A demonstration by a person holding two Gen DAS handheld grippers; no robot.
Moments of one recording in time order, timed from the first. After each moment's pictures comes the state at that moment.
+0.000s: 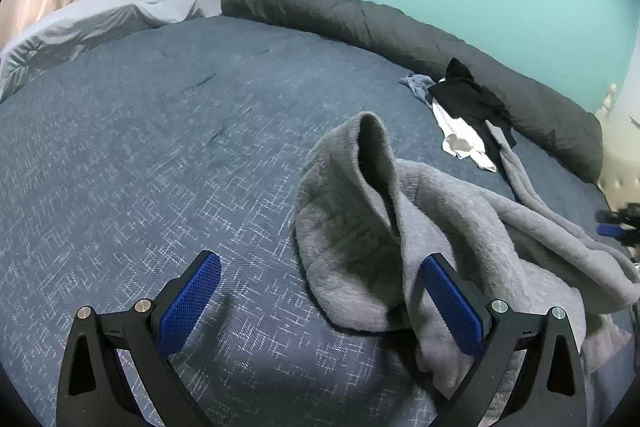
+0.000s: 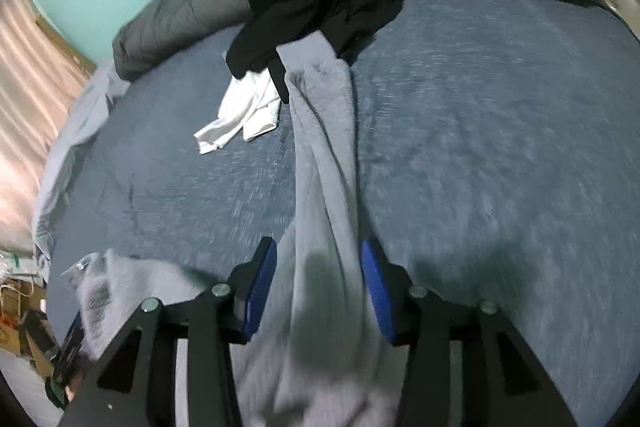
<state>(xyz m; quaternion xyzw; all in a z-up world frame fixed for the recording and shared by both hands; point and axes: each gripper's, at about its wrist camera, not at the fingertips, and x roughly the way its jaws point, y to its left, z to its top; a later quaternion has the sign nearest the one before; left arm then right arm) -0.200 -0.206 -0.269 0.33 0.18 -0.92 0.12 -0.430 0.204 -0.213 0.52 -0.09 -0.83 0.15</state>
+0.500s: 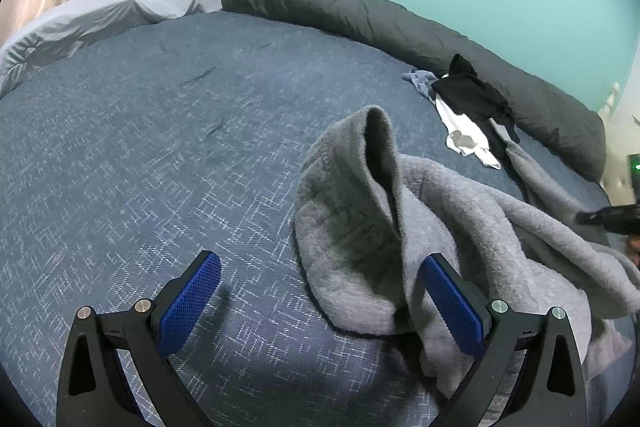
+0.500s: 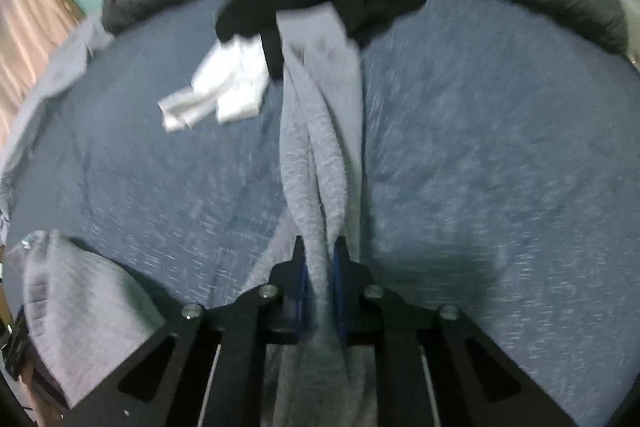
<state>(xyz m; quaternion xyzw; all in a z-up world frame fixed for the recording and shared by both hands) -0.206 -0.205 -0.274 0.34 0.17 -0.92 0.12 -0.428 0.213 -0.214 0.49 -0.03 -0.86 0.13</state>
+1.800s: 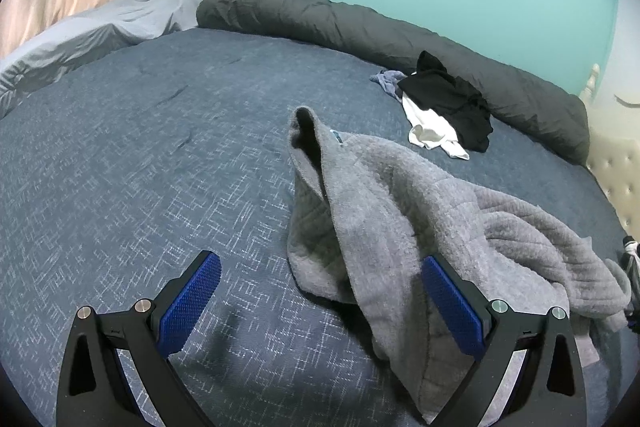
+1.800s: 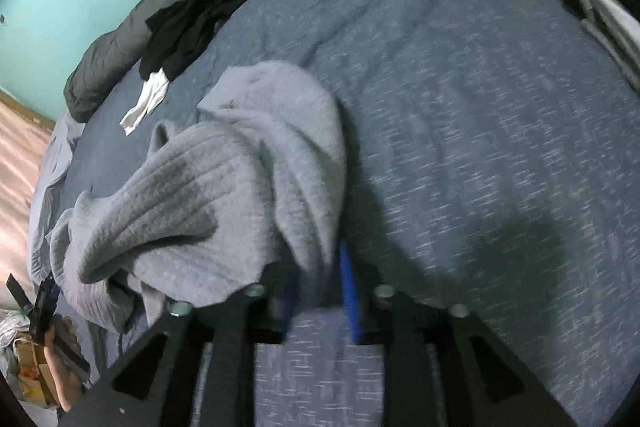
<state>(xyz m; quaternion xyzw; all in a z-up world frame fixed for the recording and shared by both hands) -0.198 -0.163 -0.256 0.33 0.15 -0.93 0.10 -0.224 0.406 -0.252 0.50 -0.20 -0.84 0.03</state>
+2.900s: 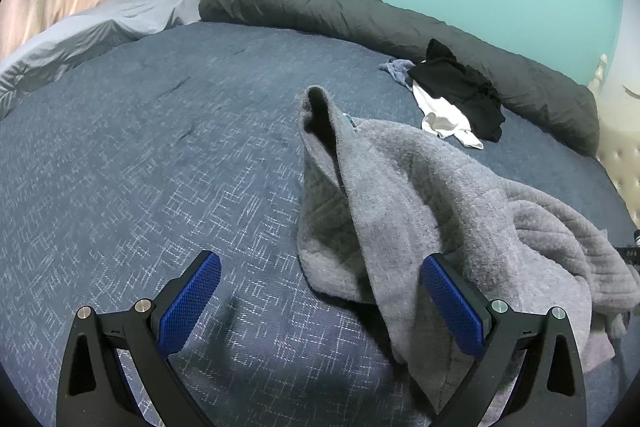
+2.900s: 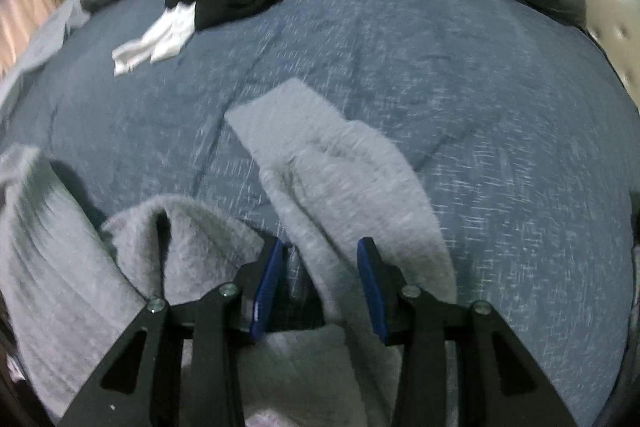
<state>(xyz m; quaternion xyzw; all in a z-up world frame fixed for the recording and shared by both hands) -0.210 -0.167 -0.272 0.34 0.14 -0.92 0.11 -0.370 0.297 -0.268 0.55 0.06 -0.83 0.08</state>
